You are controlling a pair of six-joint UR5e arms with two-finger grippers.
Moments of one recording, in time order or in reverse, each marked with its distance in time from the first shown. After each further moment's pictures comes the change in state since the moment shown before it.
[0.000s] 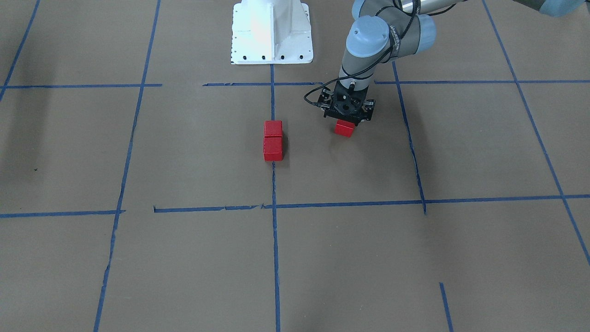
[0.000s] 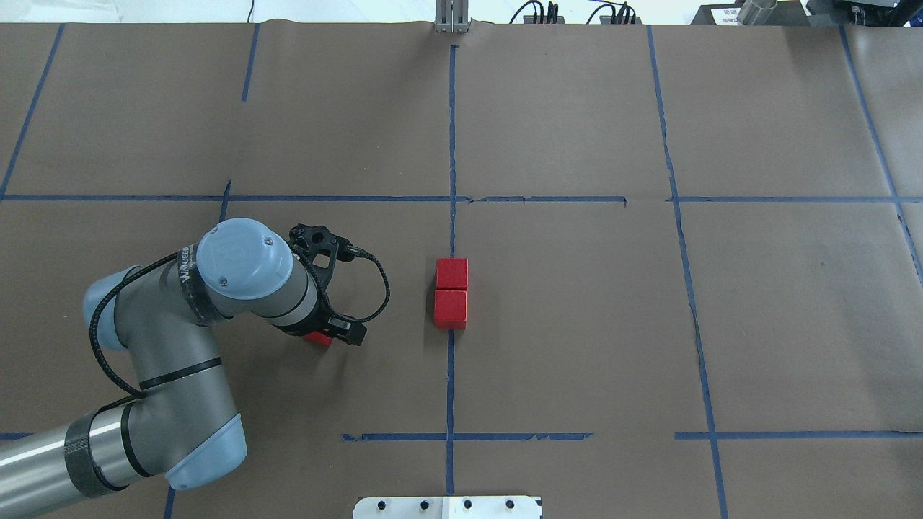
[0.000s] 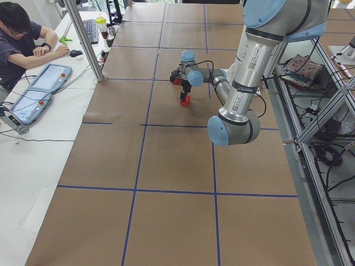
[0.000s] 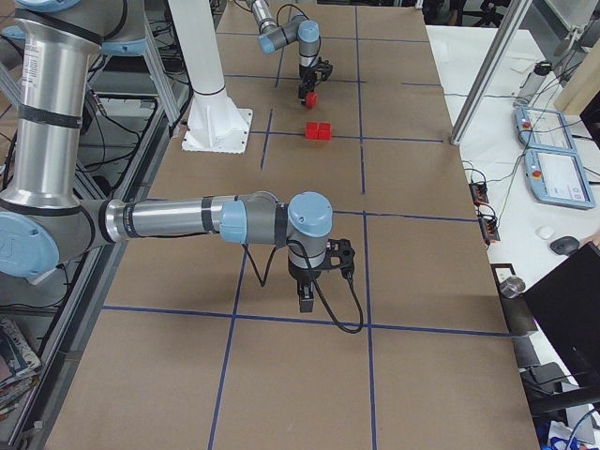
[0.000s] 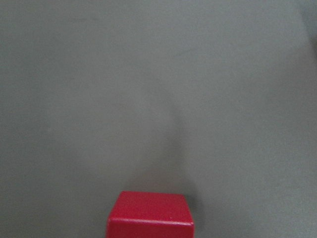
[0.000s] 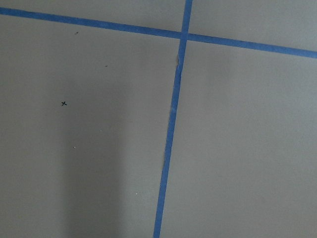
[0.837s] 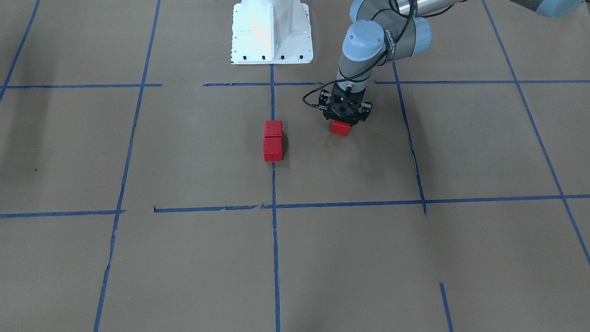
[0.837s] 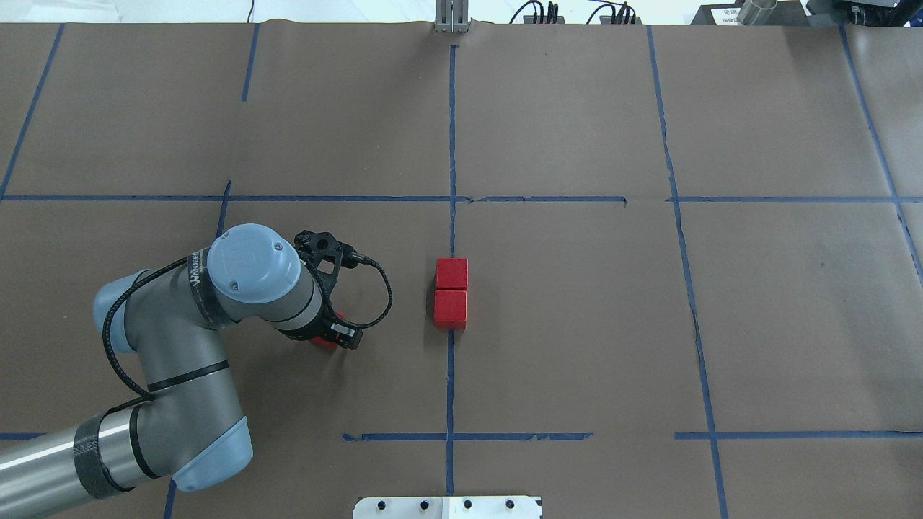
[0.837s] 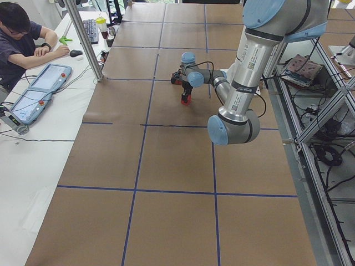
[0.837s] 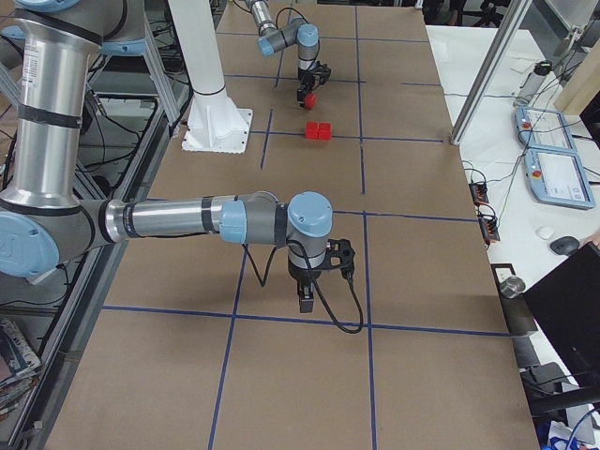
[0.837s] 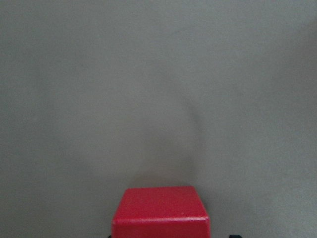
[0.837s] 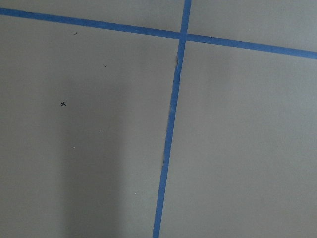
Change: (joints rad) left arm 0.008 -0.010 0.023 0.008 -0.003 0.009; right arm 0.001 0.000 0.001 0.001 -0.001 0.000
